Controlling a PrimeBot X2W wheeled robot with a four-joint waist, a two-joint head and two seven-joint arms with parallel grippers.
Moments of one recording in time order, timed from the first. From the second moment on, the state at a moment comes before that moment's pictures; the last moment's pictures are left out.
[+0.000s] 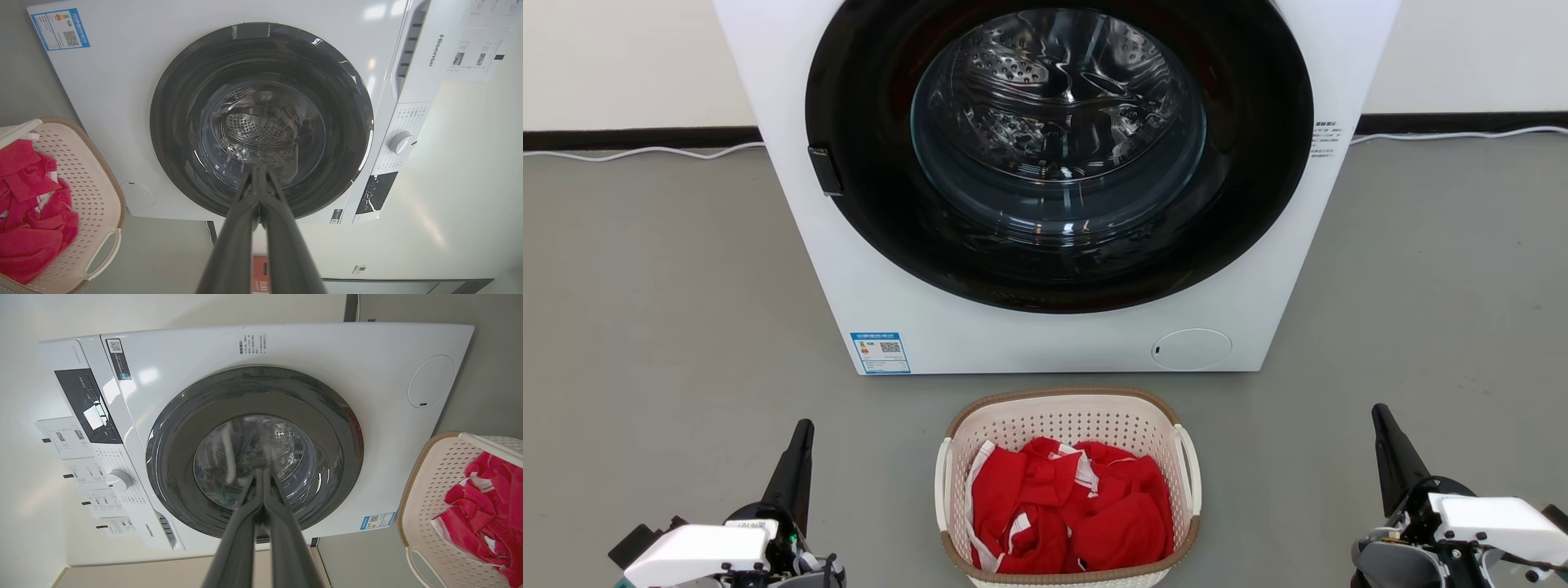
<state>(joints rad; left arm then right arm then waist) -0.05 0.04 0.08 0.27 -1.60 -0.12 0.11 -0.07 -0.05 -0.13 0.28 1.60 0.12 0.10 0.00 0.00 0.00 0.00</state>
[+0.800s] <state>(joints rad) -0.05 0.04 0.08 0.27 -1.60 -0.12 0.11 -0.07 -0.05 -0.13 0.28 1.60 0.12 0.10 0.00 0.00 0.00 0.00</state>
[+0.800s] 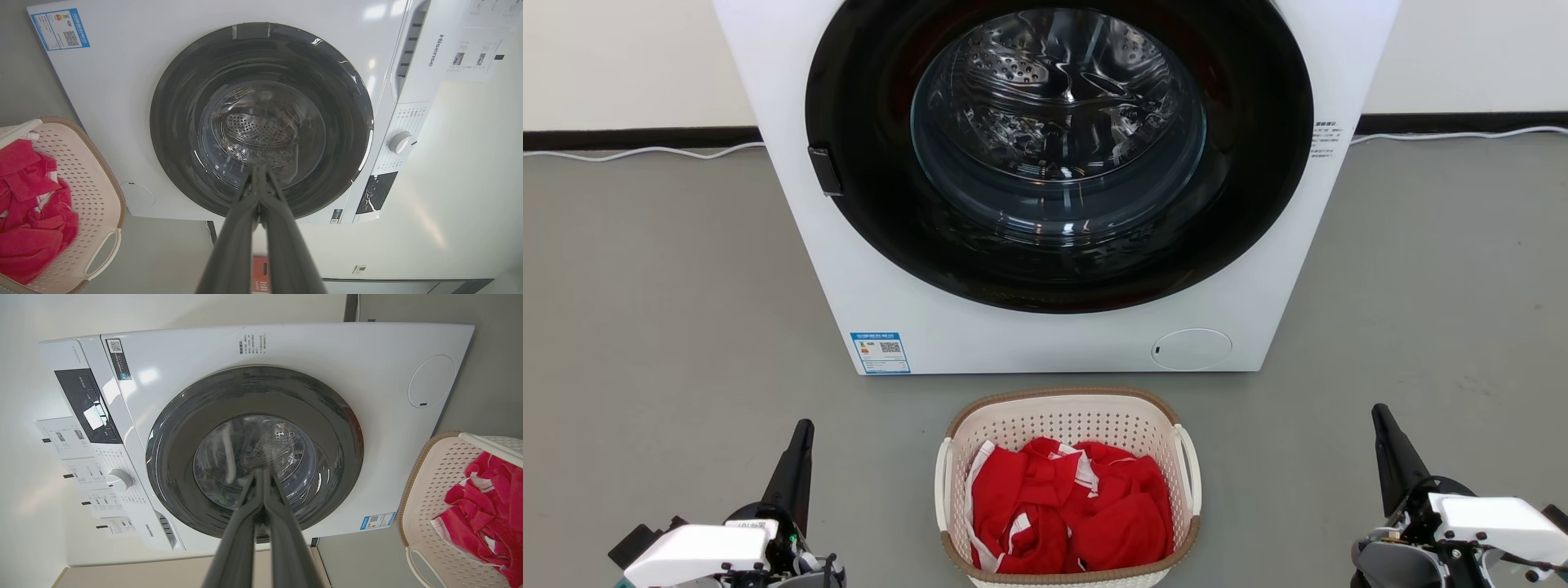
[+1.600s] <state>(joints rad) -0.05 0.04 0.08 0.27 -1.60 -0.12 0.11 -0.07 -0.05 -0.13 0.28 1.60 0.12 0.10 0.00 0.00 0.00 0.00</state>
